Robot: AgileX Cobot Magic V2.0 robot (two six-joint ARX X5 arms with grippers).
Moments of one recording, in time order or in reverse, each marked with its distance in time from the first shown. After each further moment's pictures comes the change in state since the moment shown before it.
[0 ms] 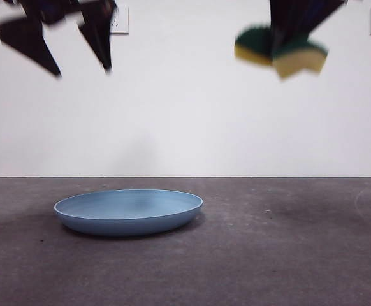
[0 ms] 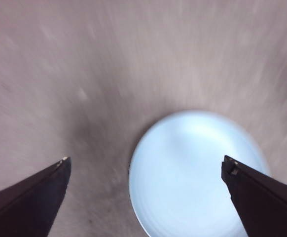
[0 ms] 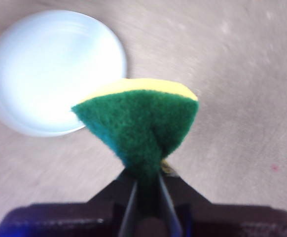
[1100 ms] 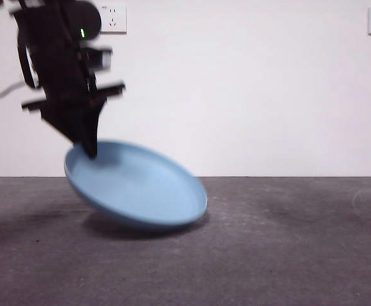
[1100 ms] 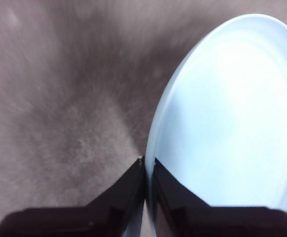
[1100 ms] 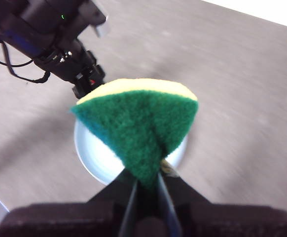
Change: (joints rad) left arm 0.016 0.332 -0.004 -0.007 0.083 0.063; right arm 0.122 -0.246 0.000 0.115 -0.066 -0.037
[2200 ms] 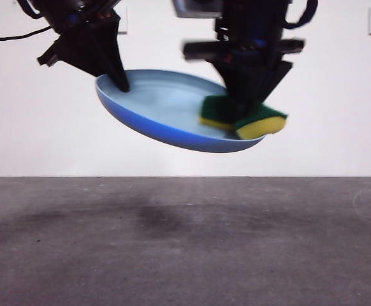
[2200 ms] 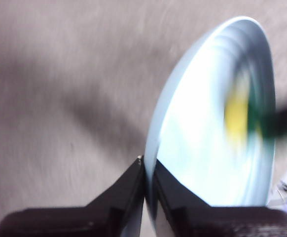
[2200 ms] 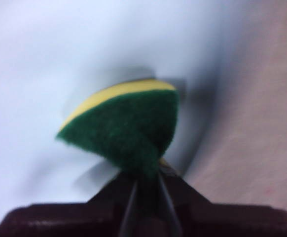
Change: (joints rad) left arm -0.080 -0.234 -0.005 -0.106 0.308 -0.029; right arm 0.011 0.468 0.004 -0.032 0.290 -0.047
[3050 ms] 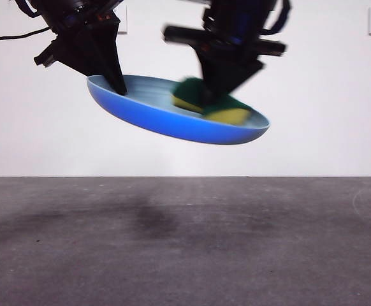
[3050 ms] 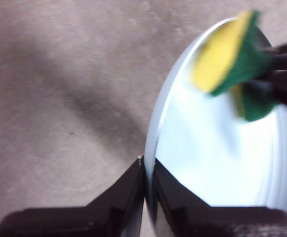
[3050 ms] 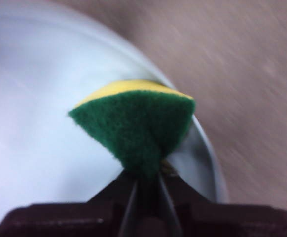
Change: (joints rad) left arm -0.021 0.000 0.000 -0.016 -0.022 -0.002; right arm -0.012 0.000 0.000 0.221 -0.219 0.023
